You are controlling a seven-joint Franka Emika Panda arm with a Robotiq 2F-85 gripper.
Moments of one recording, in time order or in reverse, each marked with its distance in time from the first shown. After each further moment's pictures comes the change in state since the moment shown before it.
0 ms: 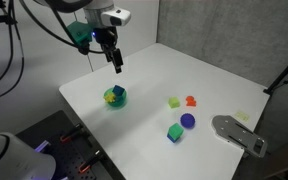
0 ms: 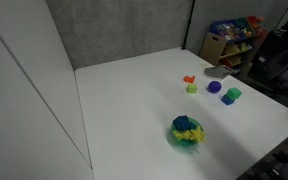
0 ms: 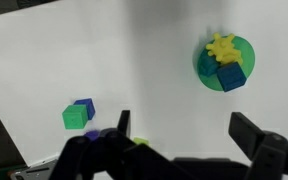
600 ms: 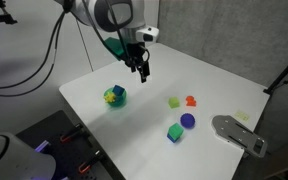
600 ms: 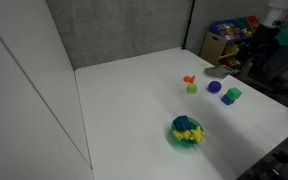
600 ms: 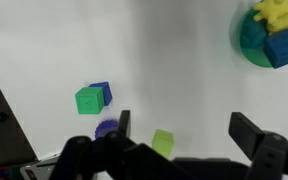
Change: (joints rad) arm -0.035 0.346 -0.067 0.182 -0.114 0.130 -0.007
